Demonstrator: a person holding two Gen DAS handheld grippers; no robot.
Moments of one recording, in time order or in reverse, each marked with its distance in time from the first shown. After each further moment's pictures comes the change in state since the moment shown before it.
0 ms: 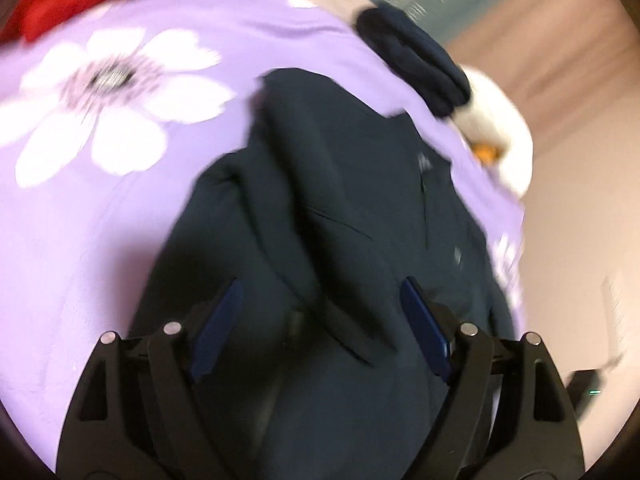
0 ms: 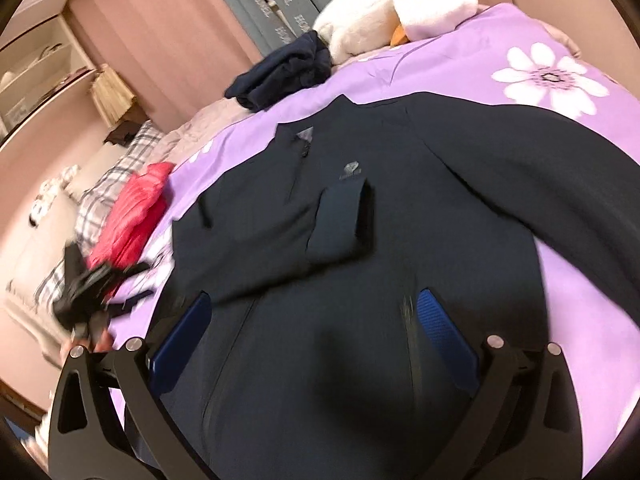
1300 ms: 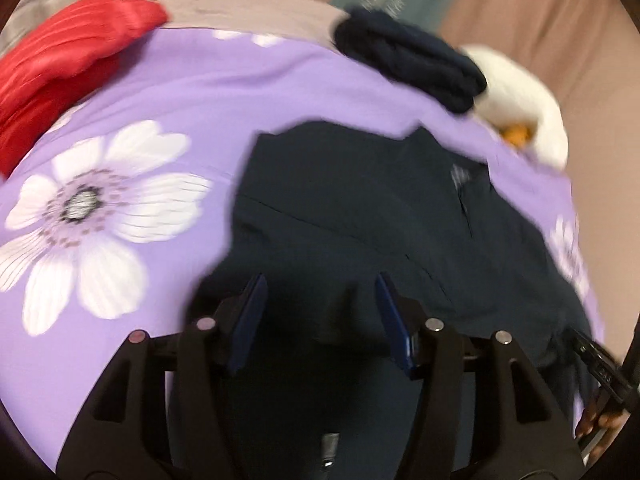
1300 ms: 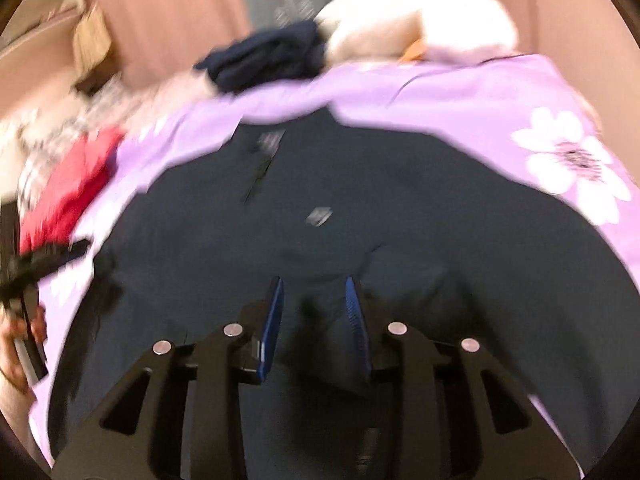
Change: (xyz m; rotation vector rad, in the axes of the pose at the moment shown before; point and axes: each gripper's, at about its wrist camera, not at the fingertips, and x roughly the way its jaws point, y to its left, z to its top) left arm 0.072 -0.064 0.053 0.356 -0.057 0.256; right arm 0.068 0.007 0.049 -0.230 0.064 -0.196
